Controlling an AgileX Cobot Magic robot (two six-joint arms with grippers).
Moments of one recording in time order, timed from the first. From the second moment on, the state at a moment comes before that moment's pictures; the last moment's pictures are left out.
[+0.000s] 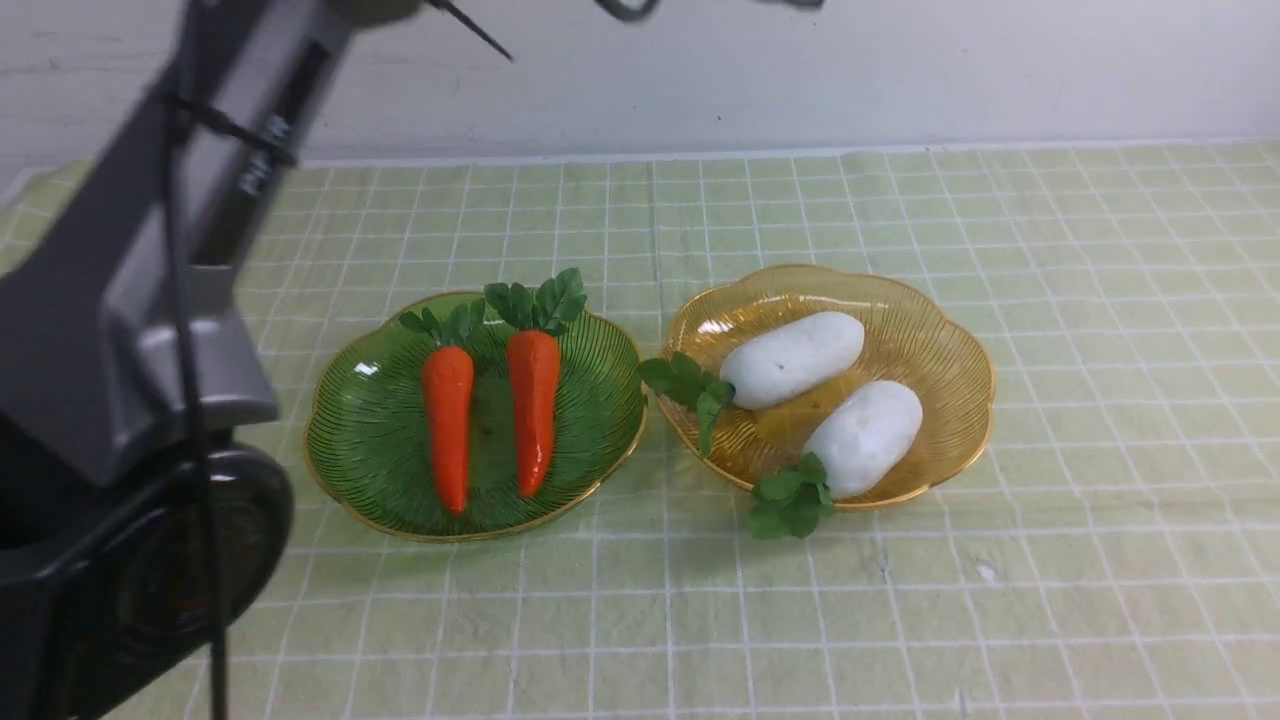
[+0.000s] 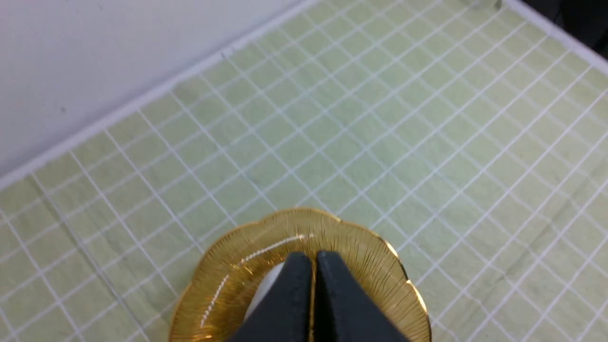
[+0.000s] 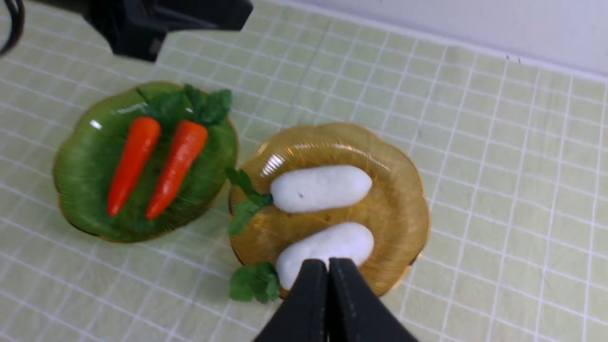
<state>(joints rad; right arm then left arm) 0.16 1.03 -1.50 0.28 1.17 -0.22 -0.57 2.17 -2.76 -0.15 1.26 0.07</state>
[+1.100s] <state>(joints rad) 0.16 0.26 -0.53 0.30 0.16 -0.19 -0.57 0.58 -0.85 0.15 0.94 -0.16</state>
